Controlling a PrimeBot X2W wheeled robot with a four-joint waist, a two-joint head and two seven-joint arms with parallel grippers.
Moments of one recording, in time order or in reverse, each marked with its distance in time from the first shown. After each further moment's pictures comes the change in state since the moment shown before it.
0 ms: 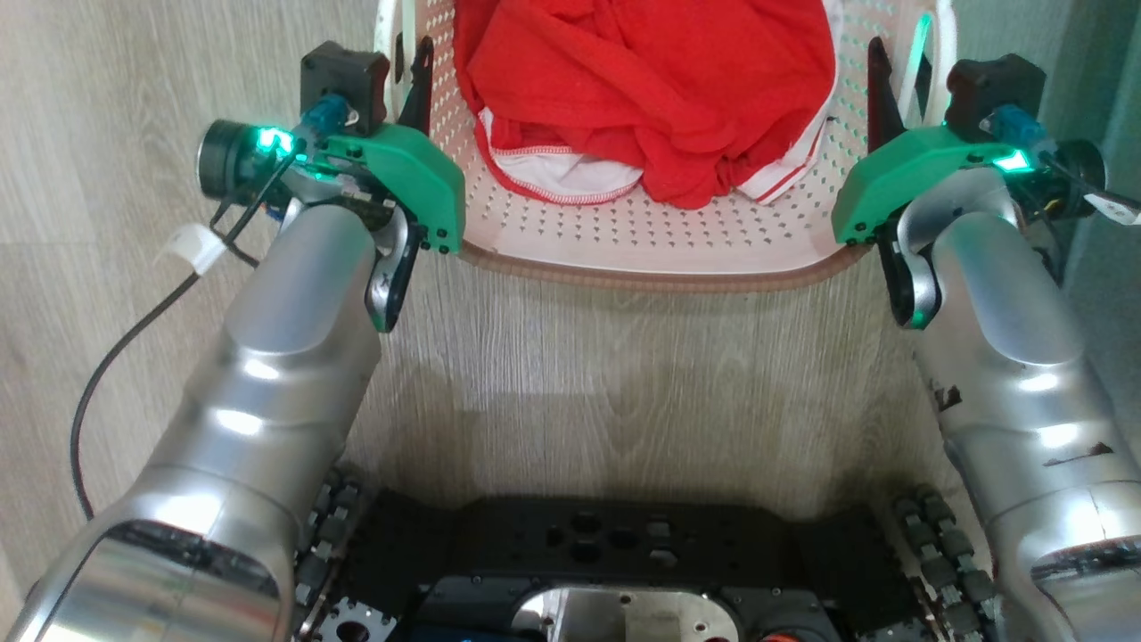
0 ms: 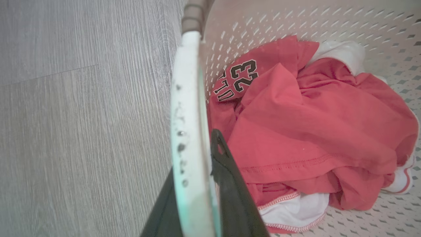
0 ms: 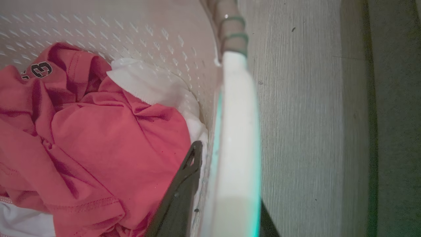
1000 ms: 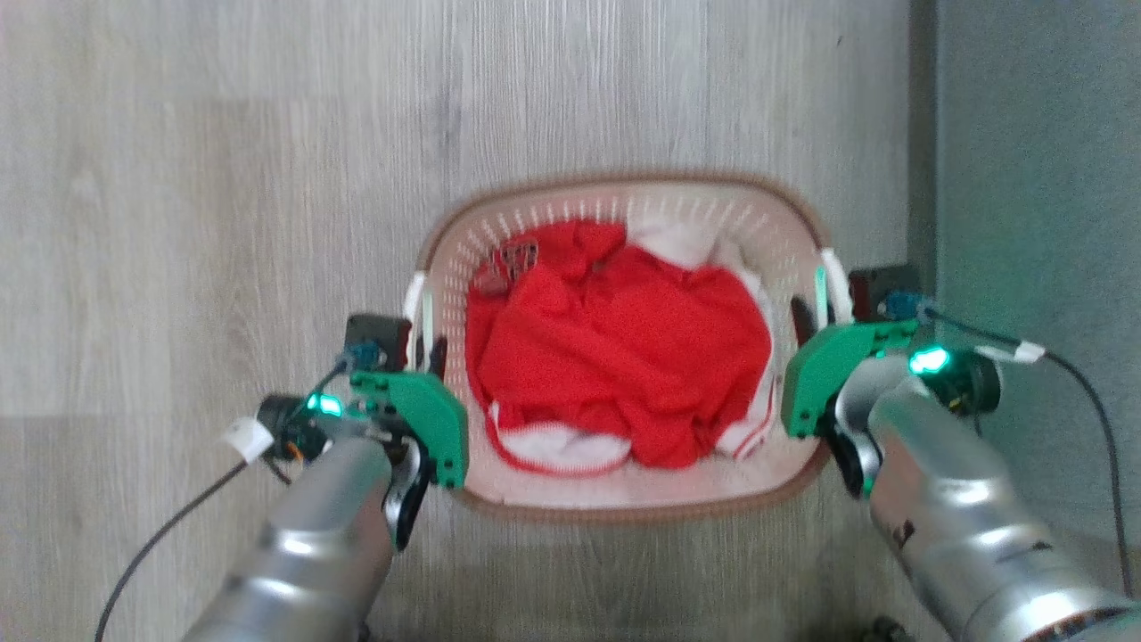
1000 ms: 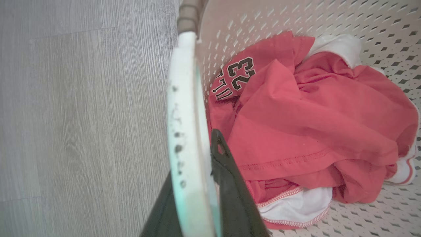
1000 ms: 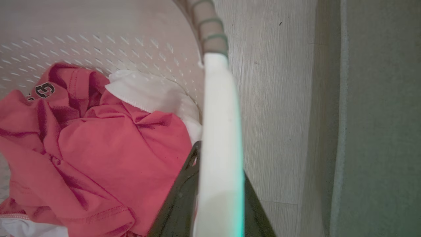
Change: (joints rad) left arm 0.277 0.000 -0.184 0.165 -0.233 -0.013 0.003; right arm 0.115 0.013 0.277 0.325 0.276 0.000 0.016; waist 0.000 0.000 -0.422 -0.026
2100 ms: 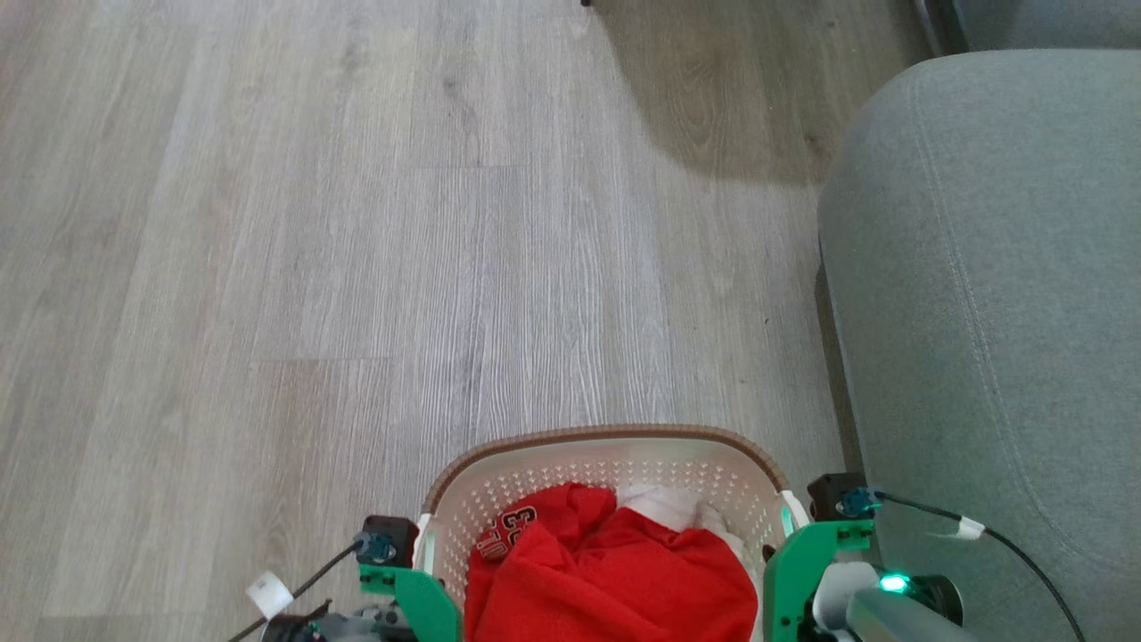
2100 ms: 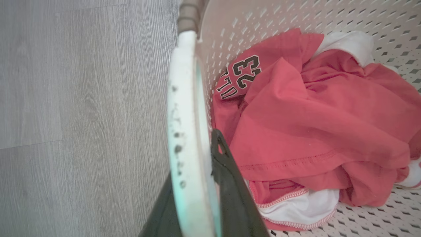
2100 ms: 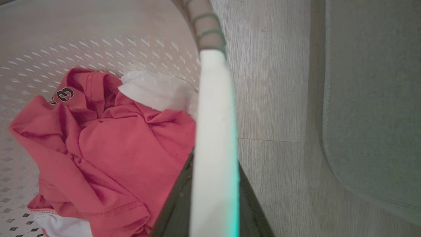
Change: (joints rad) left arm 0.273 0.002 -0.209 0.119 -0.212 -0.018 0.120; right arm 0.271 0.009 0.380 0.059 0.435 0.000 0.138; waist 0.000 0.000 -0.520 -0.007
